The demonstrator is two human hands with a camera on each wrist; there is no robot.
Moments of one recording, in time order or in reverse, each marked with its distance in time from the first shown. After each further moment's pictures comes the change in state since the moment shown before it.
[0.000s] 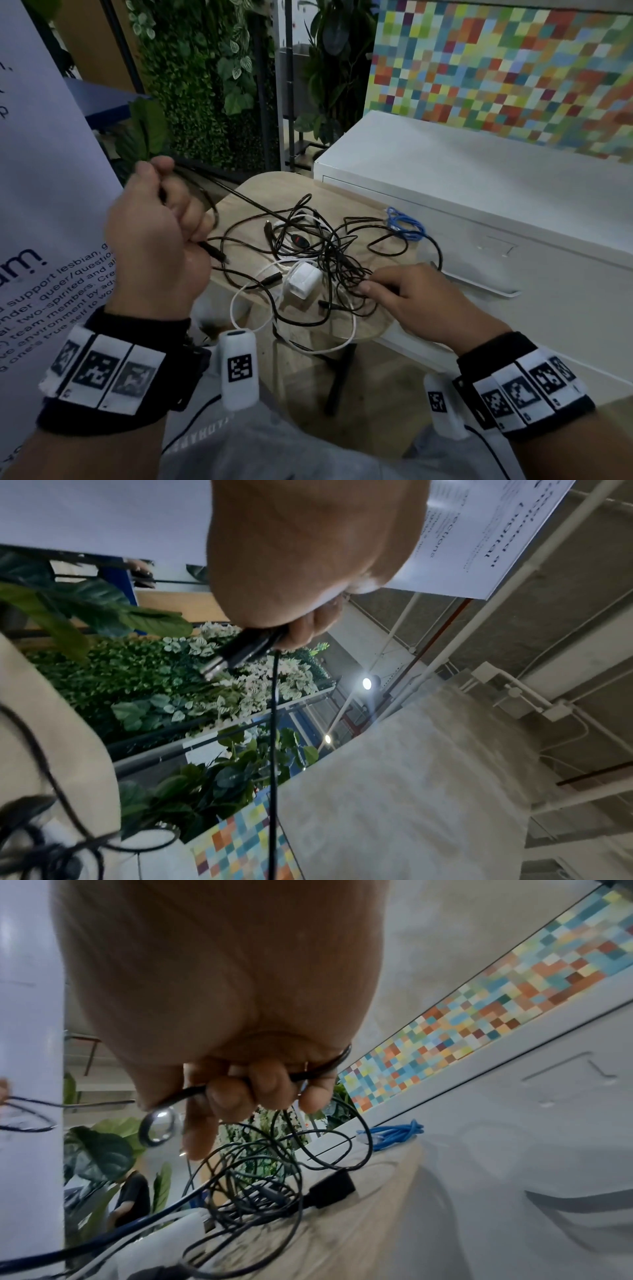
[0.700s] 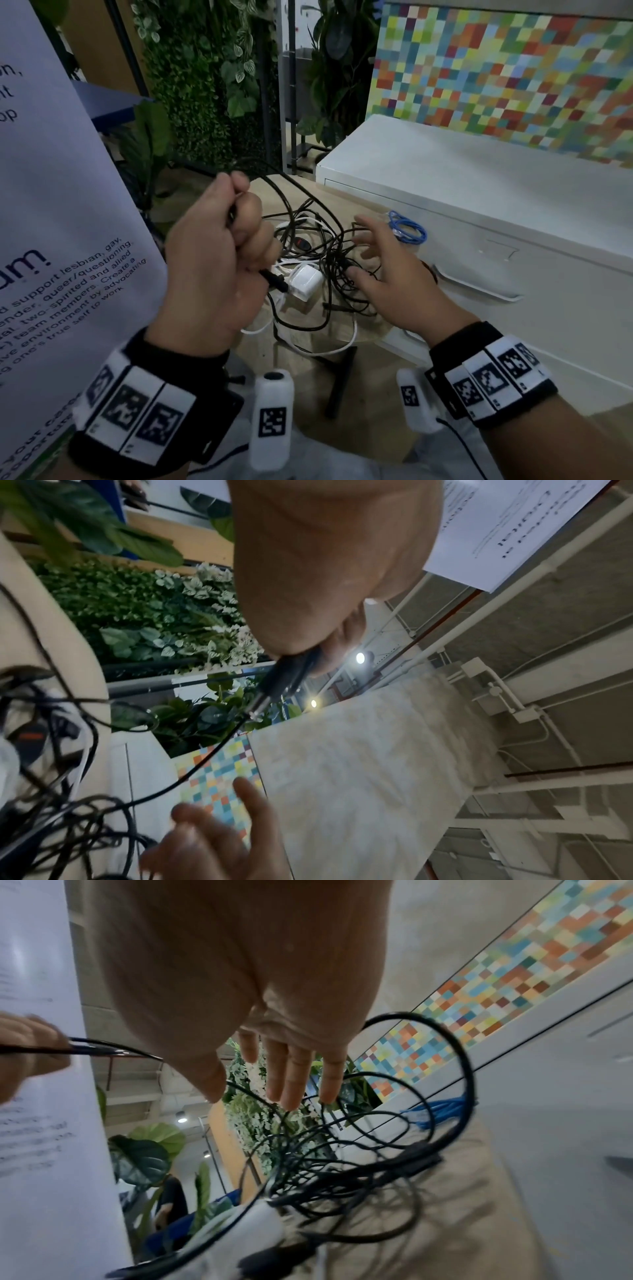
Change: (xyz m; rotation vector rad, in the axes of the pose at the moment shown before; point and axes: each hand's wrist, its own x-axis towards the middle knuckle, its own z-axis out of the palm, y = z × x) left_hand -0.047 -0.006 0.032 -0.030 -0.264 -0.214; right_hand 0.024 -0.020 0.014 0.243 0.169 0.040
